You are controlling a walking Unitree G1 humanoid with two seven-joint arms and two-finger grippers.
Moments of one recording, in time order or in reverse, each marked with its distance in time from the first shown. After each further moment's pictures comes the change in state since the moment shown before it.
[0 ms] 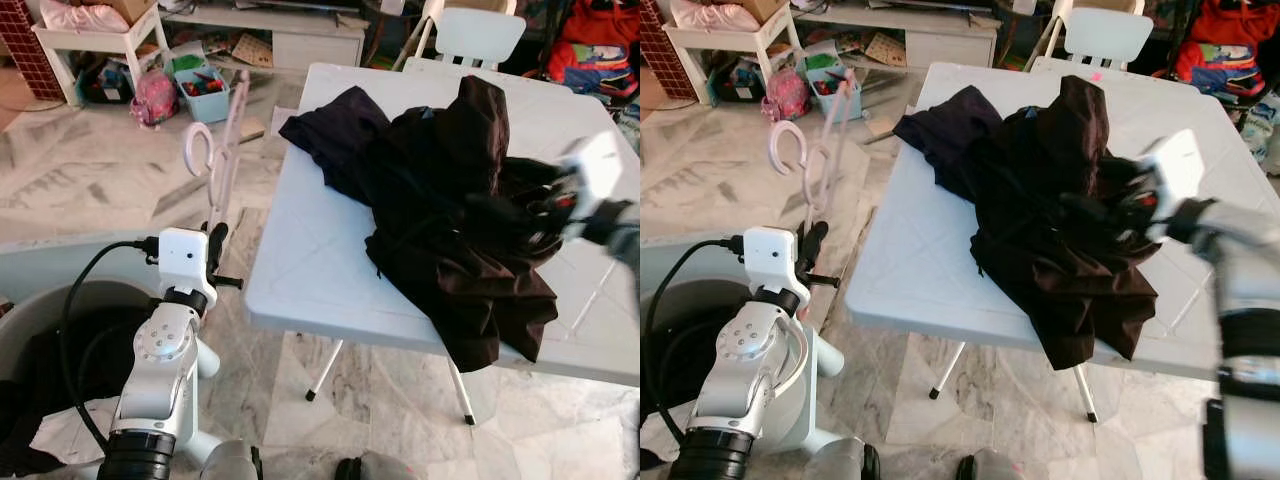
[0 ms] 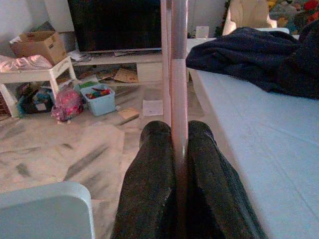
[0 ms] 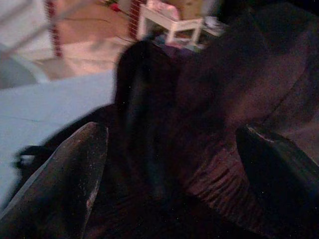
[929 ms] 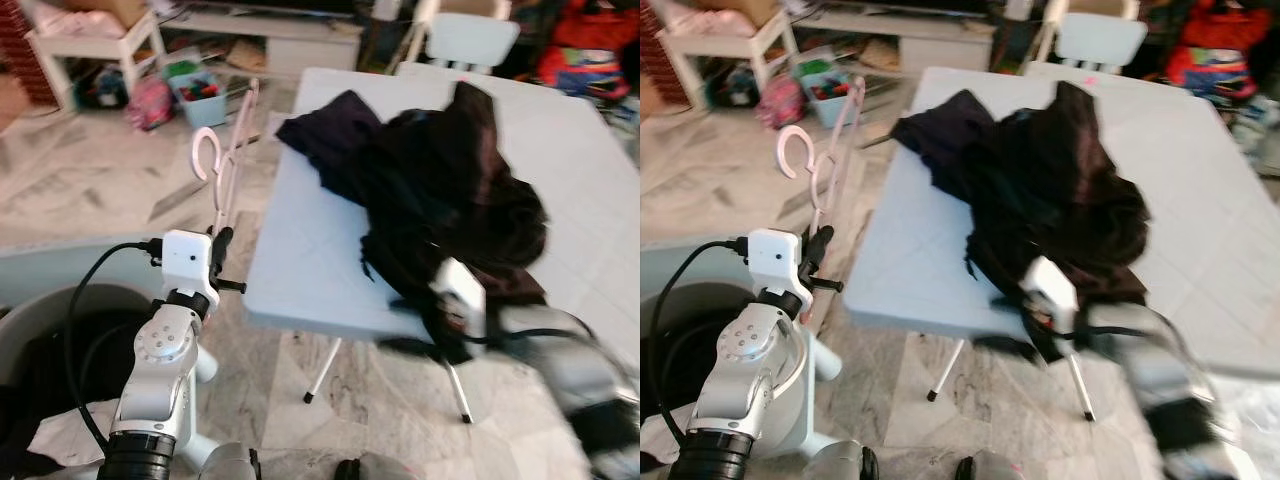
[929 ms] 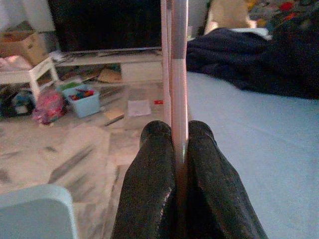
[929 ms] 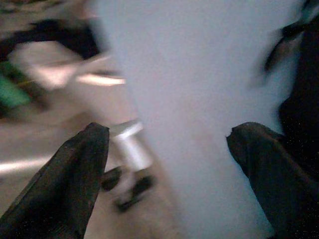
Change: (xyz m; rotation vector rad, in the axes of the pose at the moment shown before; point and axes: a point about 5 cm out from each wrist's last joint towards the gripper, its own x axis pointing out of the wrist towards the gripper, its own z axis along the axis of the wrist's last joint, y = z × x) left arm -0.001 -0.004 -0.002 -0.012 0.018 -0.048; right arm 0.052 0.125 -0.099 0.226 0.261 0.338
